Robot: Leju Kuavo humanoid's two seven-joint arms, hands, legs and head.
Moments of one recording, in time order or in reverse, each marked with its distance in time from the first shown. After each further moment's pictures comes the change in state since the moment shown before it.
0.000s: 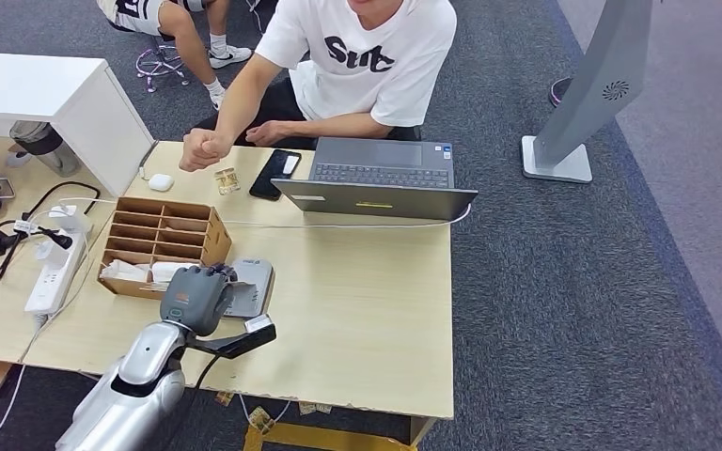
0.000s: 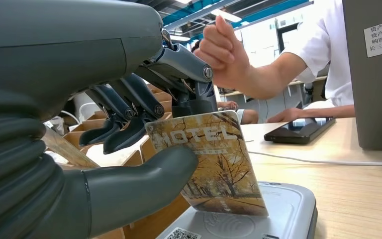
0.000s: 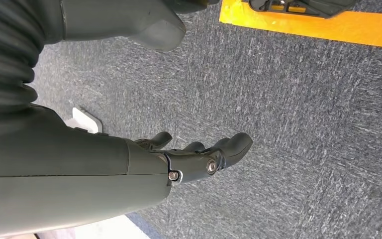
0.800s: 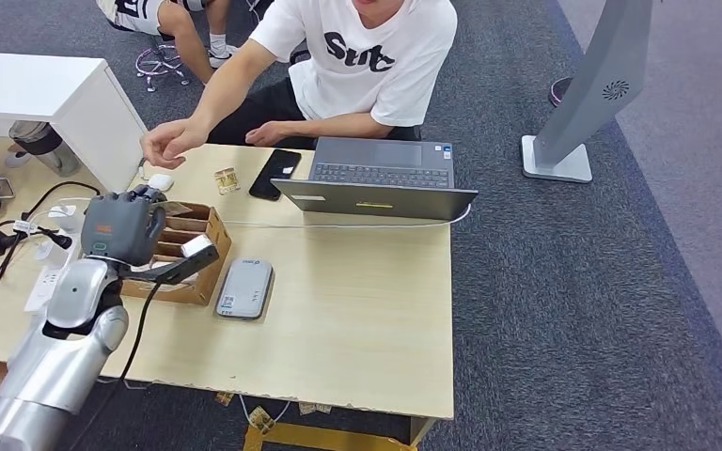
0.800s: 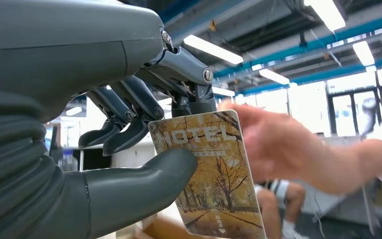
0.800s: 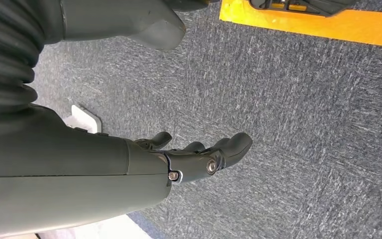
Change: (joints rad) left arm -0.161 0.151 0.116 -0.108 0.049 0.007 0.031; right arm 0.002 0.000 -0.009 0.000 0.015 -0.004 -0.004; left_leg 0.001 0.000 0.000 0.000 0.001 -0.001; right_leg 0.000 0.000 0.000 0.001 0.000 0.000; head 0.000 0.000
